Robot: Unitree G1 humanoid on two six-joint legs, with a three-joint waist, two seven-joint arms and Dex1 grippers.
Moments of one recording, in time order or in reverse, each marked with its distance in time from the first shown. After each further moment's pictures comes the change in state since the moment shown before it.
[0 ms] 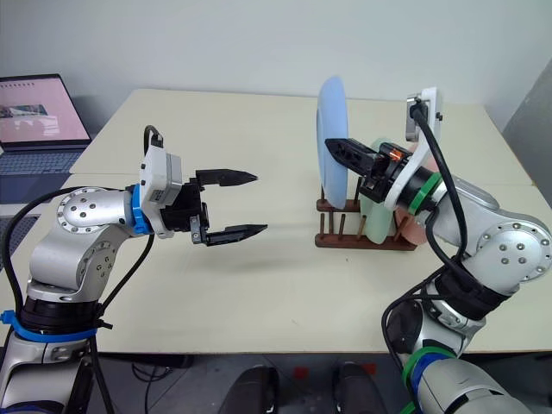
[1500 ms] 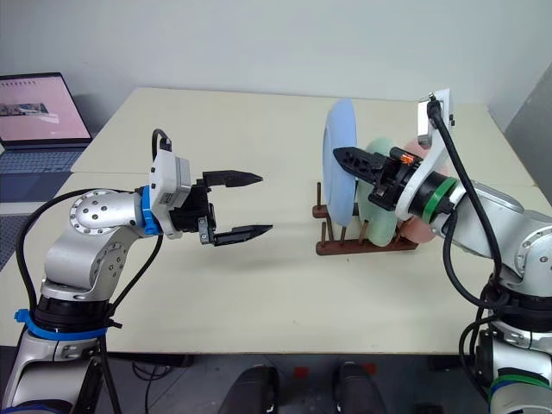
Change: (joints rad) left arm -0.005 -0.041 -0.019 0.032 0.039 -0.048 0.001; right arm 0.223 -0.540 0.453 0.069 0.874 -0.636 -0.551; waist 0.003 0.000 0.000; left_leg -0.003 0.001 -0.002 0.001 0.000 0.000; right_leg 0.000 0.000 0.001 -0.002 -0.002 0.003
